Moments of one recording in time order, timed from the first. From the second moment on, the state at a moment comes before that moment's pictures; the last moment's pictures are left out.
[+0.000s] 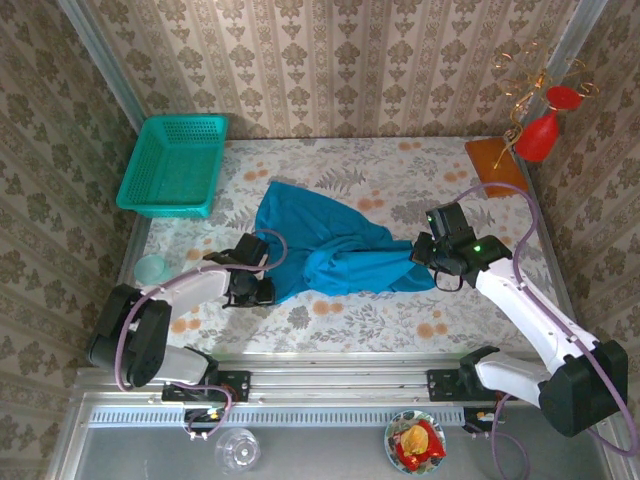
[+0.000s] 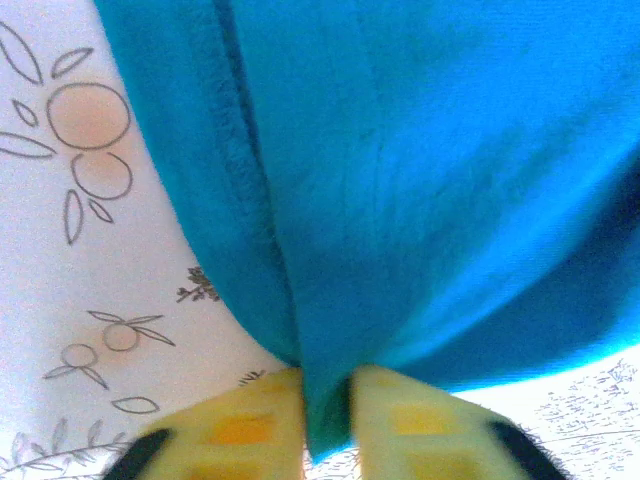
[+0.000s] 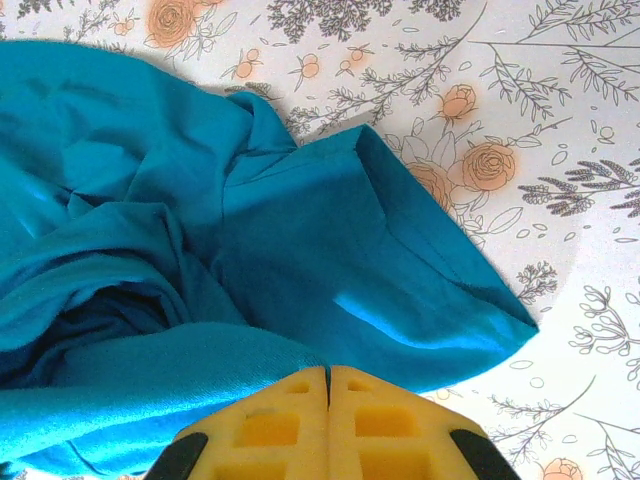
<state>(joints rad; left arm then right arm) -0.51 1.39 0.65 -0.59 0.18 -0.46 0.34 1.11 0.89 -0.75 0.07 0.70</state>
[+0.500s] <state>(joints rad) -0.02 1.12 1.06 -0.63 0.39 -0.34 0.25 1.12 1.27 -0.82 0.09 0.56</state>
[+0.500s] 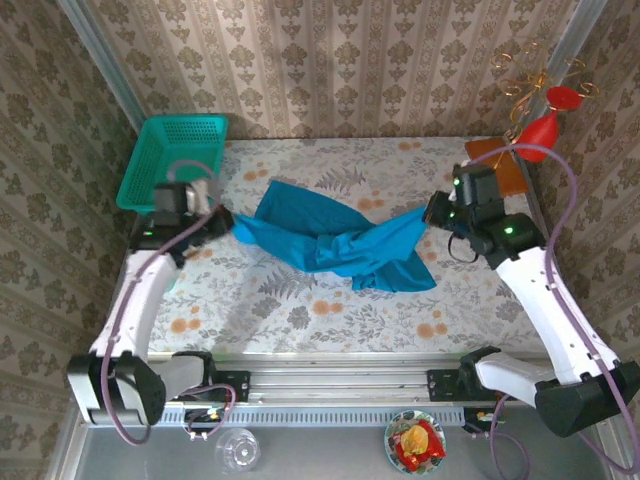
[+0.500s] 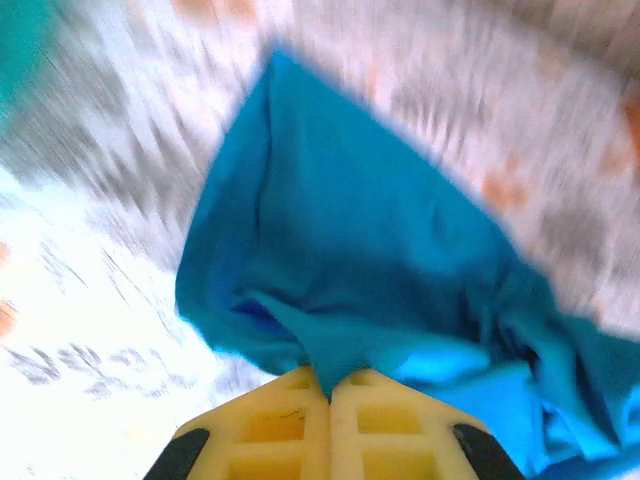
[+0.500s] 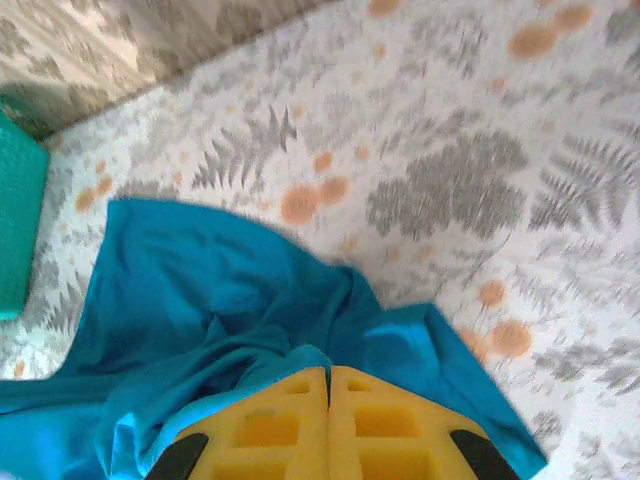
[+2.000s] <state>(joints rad) 0.05 1.35 1.55 -0.15 0.75 -0.56 0.06 1.12 2.06 -0.71 0.18 0.42</state>
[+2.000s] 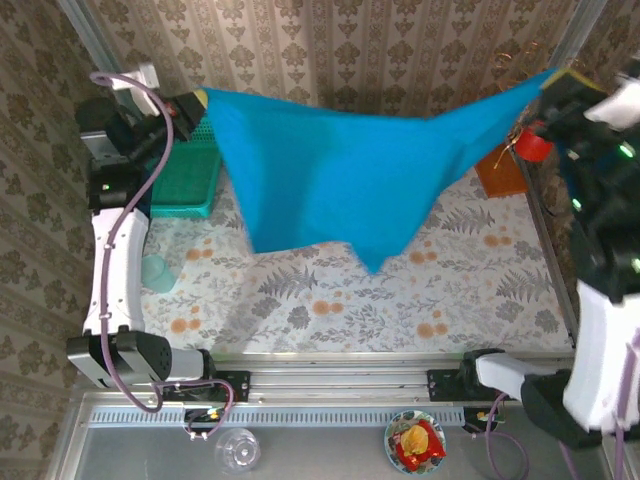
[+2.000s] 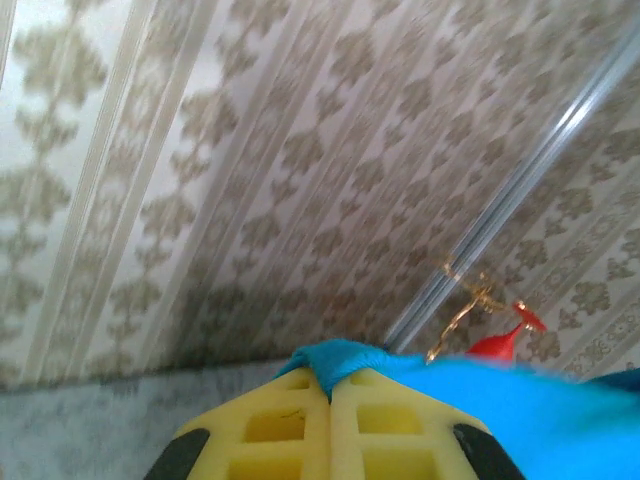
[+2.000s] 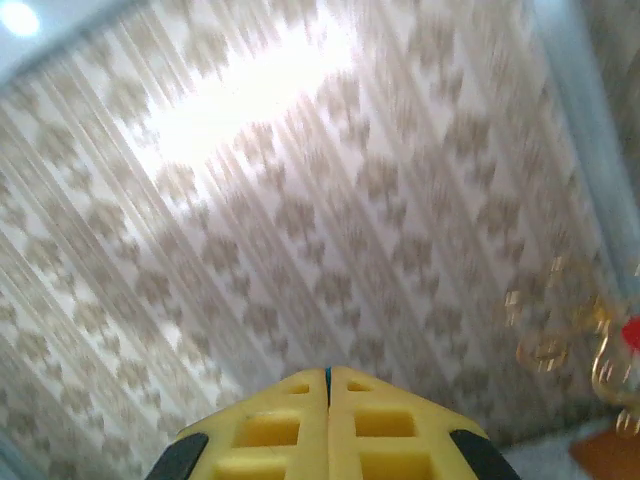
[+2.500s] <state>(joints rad) 0.22 1.19 1.68 -0.02 0.80 -0.62 0.06 1.17 1.84 -0.71 0.14 0.47</state>
